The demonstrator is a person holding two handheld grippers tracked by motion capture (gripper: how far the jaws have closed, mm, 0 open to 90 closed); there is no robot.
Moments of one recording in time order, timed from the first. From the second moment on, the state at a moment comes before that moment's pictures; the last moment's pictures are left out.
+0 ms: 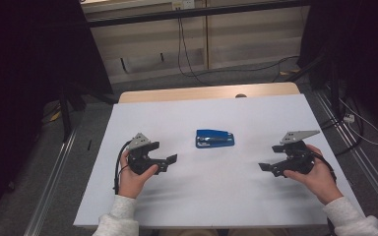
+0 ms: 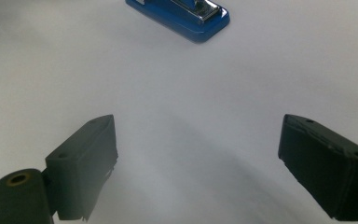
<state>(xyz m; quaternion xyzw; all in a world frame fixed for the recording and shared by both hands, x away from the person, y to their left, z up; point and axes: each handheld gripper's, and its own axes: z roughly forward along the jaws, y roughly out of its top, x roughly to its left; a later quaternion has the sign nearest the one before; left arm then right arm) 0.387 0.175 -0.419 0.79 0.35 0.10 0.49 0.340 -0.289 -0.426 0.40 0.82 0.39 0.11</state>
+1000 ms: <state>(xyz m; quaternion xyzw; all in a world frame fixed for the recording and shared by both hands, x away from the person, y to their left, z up) 0.347 0.236 -0.424 0.78 0.37 0.12 0.49 0.306 -0.291 -0.429 0.39 0.83 0.39 0.10</state>
